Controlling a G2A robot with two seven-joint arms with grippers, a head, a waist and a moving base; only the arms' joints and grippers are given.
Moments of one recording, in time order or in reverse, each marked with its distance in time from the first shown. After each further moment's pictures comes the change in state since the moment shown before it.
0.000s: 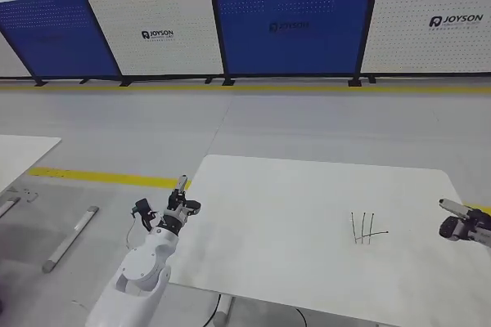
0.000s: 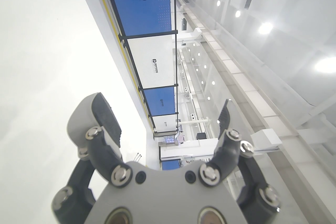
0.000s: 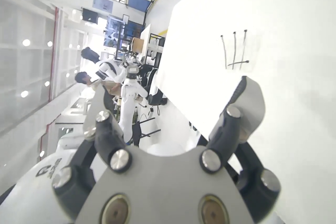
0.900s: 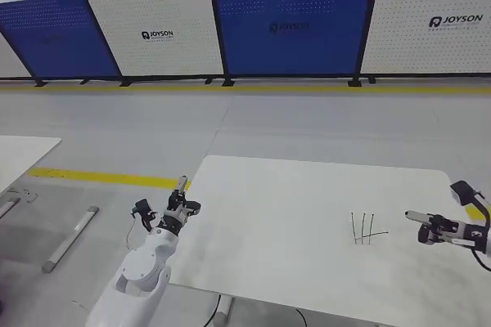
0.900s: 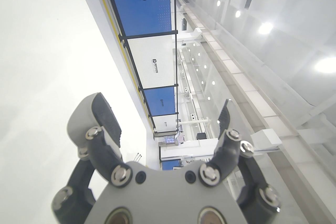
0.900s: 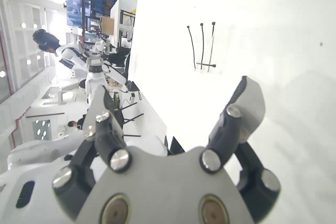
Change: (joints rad) left arm 0.000 0.000 0.000 0.000 0.000 0.000 0.000; right arm 0.142 0.002 -0.215 0.292 -0.047 -0.244 0.058
